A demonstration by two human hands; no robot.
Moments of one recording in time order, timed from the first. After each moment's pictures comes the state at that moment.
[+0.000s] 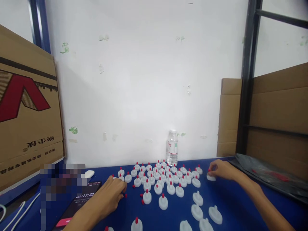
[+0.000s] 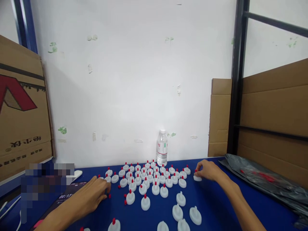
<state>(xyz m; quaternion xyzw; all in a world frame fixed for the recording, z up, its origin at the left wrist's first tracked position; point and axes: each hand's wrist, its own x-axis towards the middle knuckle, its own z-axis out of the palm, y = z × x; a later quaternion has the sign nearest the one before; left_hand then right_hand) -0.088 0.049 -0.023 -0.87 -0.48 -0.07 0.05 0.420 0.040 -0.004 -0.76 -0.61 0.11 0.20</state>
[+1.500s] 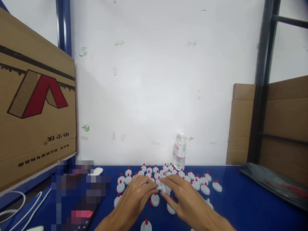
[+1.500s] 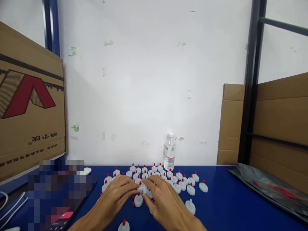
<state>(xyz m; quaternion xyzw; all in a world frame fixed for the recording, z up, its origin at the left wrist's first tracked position) -0.025 0.019 -0.010 -0.89 -0.29 -0.36 0.02 0.190 -0.023 0.004 -0.43 -0.85 -0.03 0.31</state>
